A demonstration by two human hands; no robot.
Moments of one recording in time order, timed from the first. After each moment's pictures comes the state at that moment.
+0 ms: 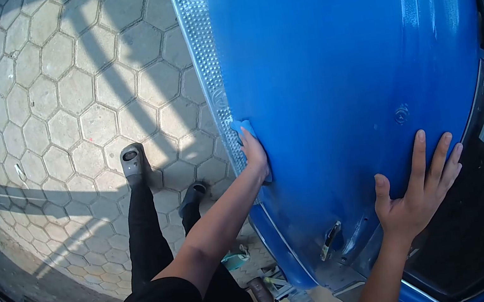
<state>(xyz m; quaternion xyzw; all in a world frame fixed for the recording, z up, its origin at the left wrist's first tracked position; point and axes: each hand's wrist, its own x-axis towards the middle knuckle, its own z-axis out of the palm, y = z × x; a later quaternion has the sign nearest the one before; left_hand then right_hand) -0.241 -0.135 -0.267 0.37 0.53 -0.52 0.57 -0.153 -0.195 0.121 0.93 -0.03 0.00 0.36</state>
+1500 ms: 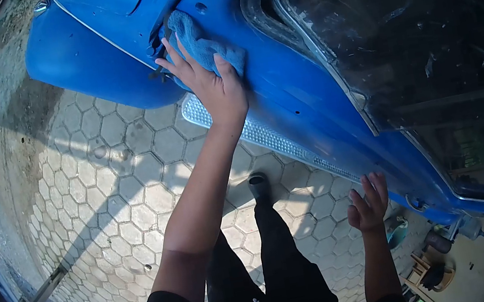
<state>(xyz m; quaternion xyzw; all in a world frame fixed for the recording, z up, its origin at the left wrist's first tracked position) 0.329 -0.142 -0.003 0.73 -0.33 0.02 0.60 -0.085 -0.064 0.051 0.95 -0.24 0.19 0.03</state>
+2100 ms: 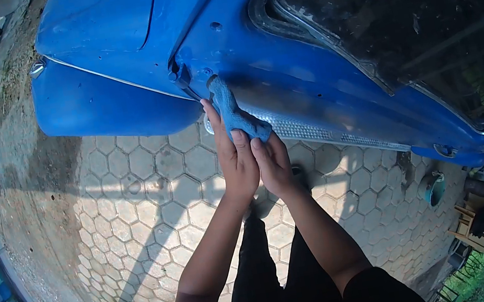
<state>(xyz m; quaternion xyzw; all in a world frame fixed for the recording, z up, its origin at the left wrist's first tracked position) 0.355 -0.012 0.019 0.60 -0.47 -0.27 0.59 0.255 -0.017 0.010 0.47 -0.37 0.44 -0.67</state>
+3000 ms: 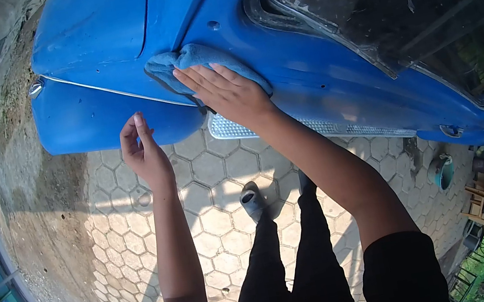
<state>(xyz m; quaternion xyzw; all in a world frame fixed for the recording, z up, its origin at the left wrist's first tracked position) 0.510 -0.022 0.021 0.68 -0.29 -0.18 0.65 0.335 -0.138 -0.009 0.85 -0.34 0.15 0.38</state>
